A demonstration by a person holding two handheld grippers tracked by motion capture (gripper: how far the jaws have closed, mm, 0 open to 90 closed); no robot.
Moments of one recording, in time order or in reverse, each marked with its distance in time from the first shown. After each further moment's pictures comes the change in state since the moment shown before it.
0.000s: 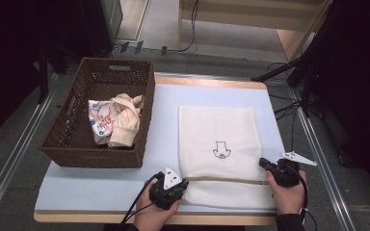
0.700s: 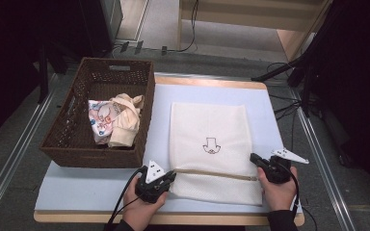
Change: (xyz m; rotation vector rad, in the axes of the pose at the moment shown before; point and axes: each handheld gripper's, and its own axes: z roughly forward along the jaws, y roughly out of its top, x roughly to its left) left arm 0.033 0.000 -0.024 -0.065 0.047 -0.052; right arm 0.024 0.006 0.010 -0.059 0.066 -0.015
